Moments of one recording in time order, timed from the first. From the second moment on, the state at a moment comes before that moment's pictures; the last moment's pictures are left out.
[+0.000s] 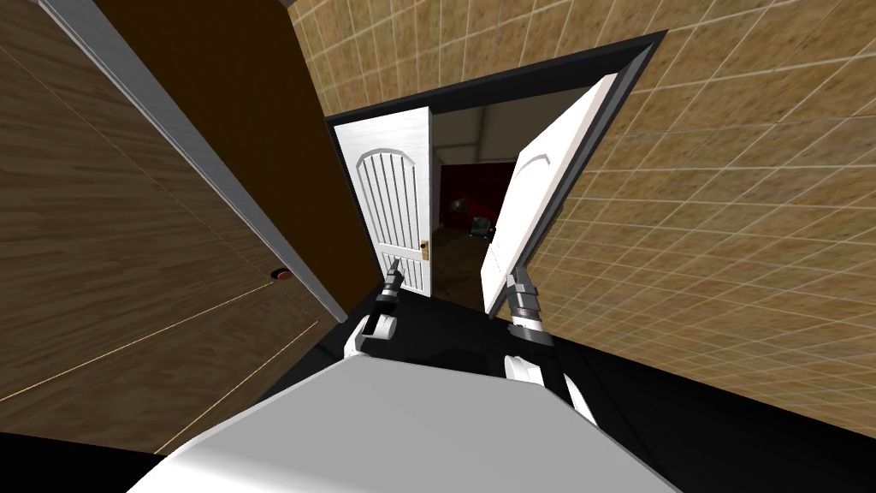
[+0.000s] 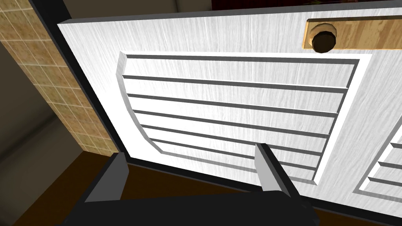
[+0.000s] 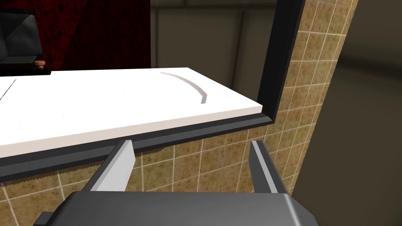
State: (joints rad) arm 0.17 0.04 -0.02 -1.67 0.00 -0.43 0.05
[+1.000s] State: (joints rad) arm 0.01 0.05 -0.03 -1.42 0.01 -0.44 0.05
